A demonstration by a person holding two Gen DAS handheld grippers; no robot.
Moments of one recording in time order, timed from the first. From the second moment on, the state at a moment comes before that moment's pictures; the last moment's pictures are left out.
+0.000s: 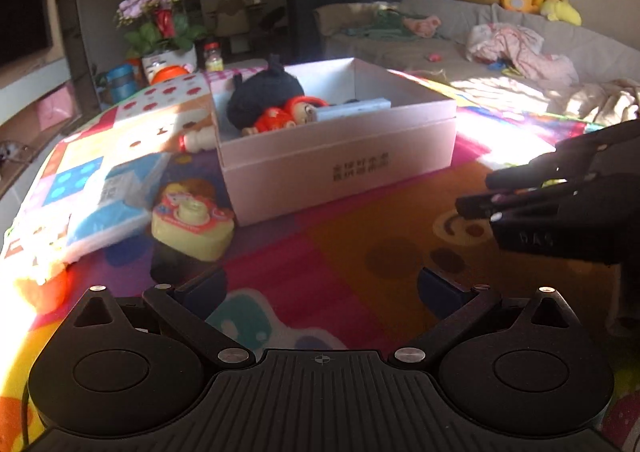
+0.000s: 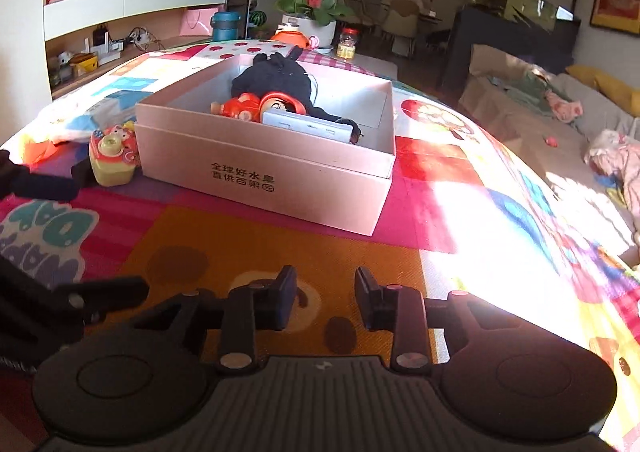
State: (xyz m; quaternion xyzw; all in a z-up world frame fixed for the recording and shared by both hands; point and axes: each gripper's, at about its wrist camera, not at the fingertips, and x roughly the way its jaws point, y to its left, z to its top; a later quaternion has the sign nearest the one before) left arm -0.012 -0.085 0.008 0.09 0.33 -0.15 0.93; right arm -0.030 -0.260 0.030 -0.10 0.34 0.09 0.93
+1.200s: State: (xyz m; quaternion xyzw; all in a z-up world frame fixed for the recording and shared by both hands) left arm -0.047 -0.027 0.002 0.07 0.36 -0.18 0.91; right arm -0.044 -0.151 0.060 -0.26 0.28 0.26 0.88
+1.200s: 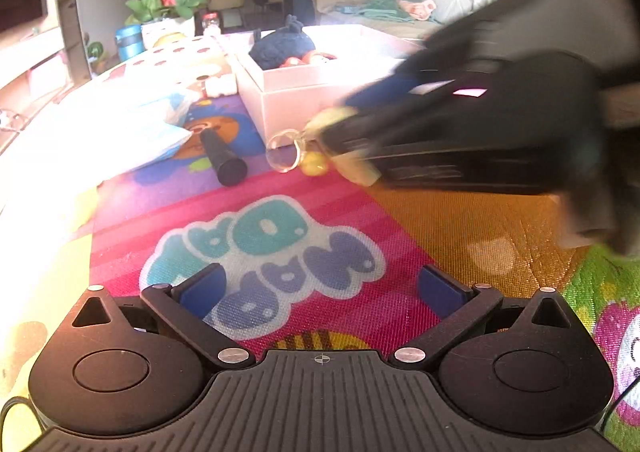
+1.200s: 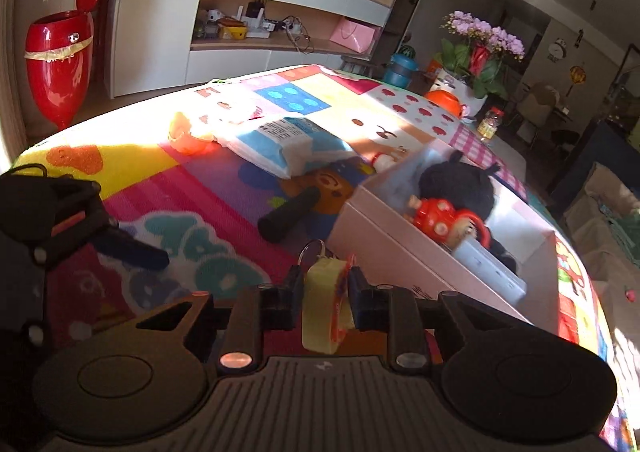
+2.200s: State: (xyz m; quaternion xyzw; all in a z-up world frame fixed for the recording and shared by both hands) left arm -0.028 -0.011 0.000 0.07 0.36 -0.18 0.91; right arm -0.030 -0.206 0.024 -0.09 0.28 0.16 0.94
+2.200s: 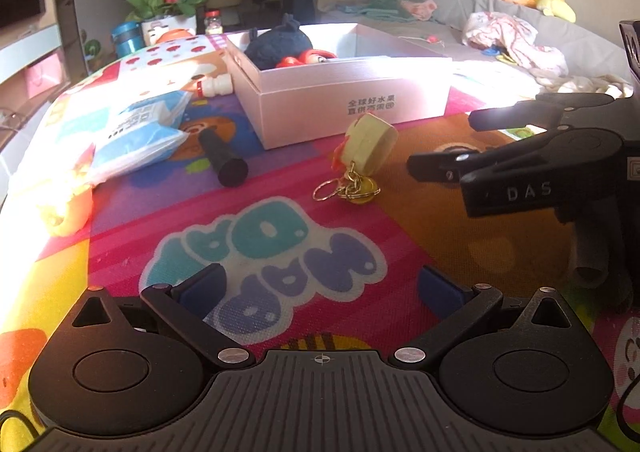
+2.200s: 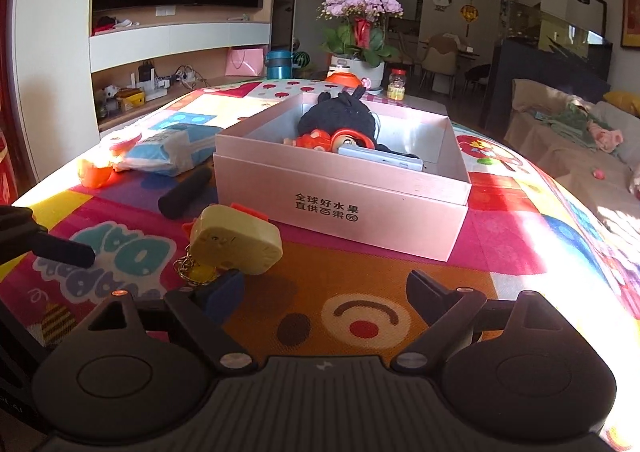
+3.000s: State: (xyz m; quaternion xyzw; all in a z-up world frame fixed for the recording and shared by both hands) left arm -0.006 -0.019 0.000 0.06 0.35 -0.14 0.92; right arm 0.004 -0.220 0.012 -0.04 0.35 0.08 0.93
